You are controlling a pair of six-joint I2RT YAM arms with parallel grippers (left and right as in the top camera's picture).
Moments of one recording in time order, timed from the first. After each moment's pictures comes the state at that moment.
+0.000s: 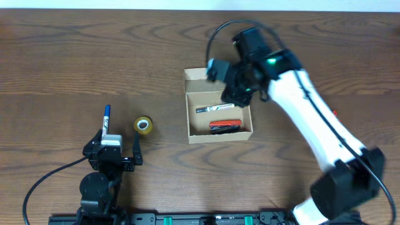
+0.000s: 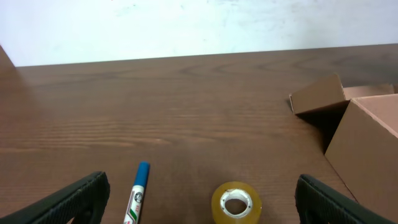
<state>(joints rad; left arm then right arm) -0.12 0.01 0.09 -0.30 -0.06 0.04 0.41 1.74 1.59 -1.05 -0.19 -0.72</state>
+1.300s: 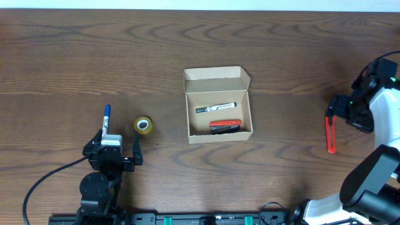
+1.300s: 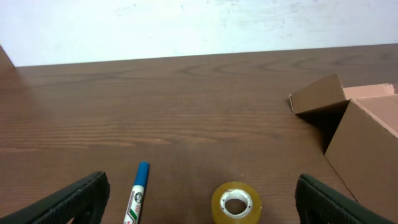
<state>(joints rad) -0.12 0.01 0.09 -0.30 -0.06 0.04 -0.45 1.70 1.29 -1.03 0.07 0.03</state>
